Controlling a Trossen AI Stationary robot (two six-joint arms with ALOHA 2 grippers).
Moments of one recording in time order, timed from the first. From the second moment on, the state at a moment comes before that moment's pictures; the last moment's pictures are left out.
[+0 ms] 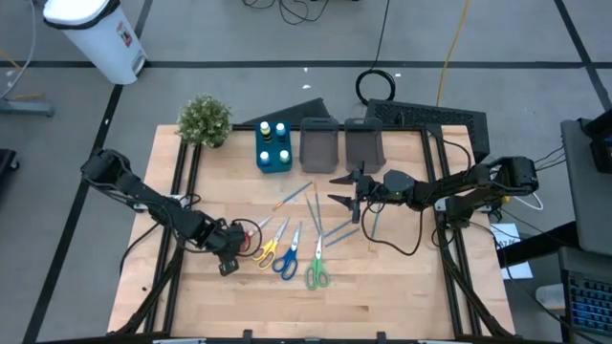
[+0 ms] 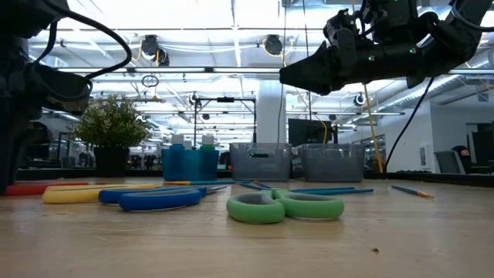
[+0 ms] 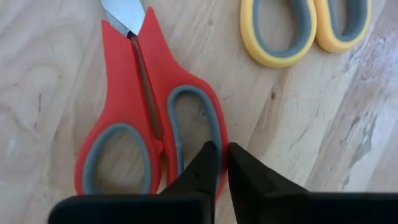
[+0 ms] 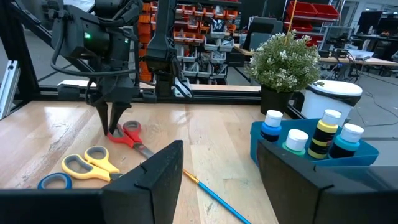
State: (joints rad) left arm -0.51 1.35 0.50 -0.48 0.05 -0.95; right arm -0.09 1.41 0.44 0.94 0.03 -0.06
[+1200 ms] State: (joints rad) left arm -0.49 1.28 0.66 -0.64 -0.14 -0.81; right arm -0.09 1.41 0.44 0.94 0.03 -0.06
